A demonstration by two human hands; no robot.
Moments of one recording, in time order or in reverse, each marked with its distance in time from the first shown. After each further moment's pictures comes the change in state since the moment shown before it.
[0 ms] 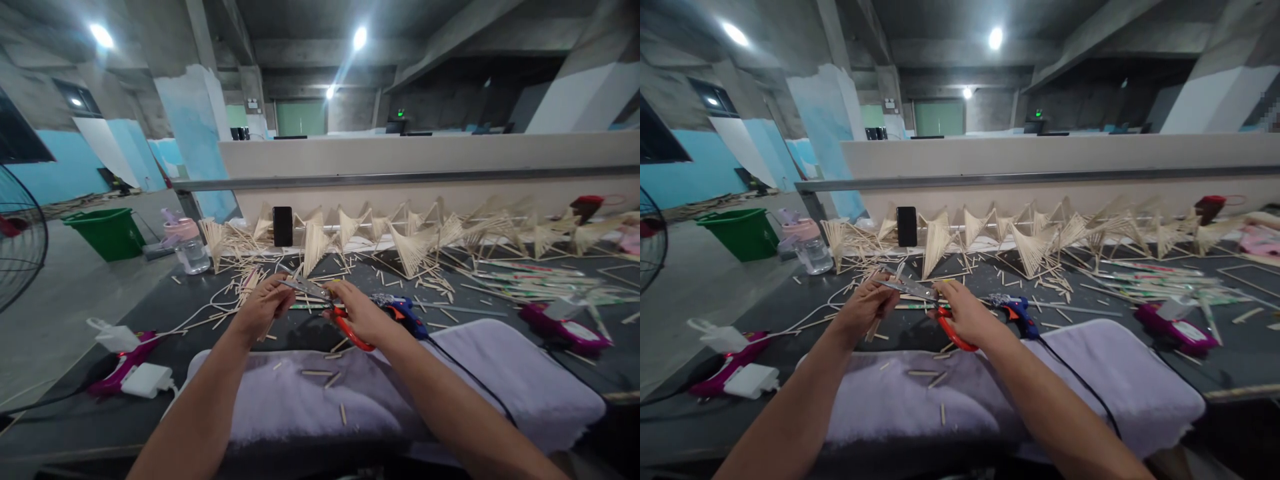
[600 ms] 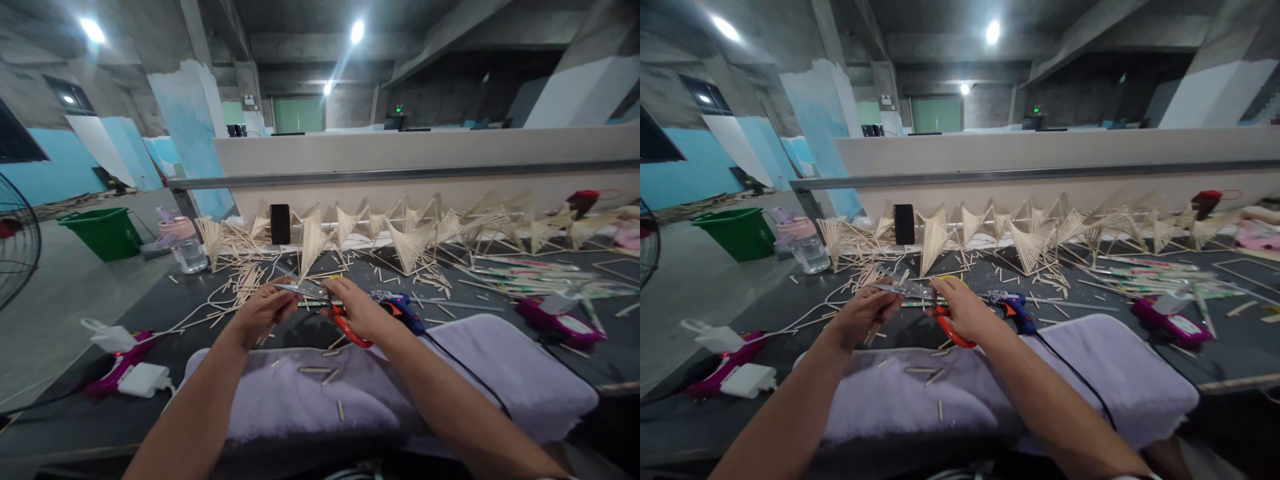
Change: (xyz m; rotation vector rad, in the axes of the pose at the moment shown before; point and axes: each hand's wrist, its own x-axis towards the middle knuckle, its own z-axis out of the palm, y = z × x) left_hand -0.005 -0.004 0.002 -0.050 -0.115 -0.079; right_hand 0.000 -0.004 -0.006 -0.050 -0.027 -0.016
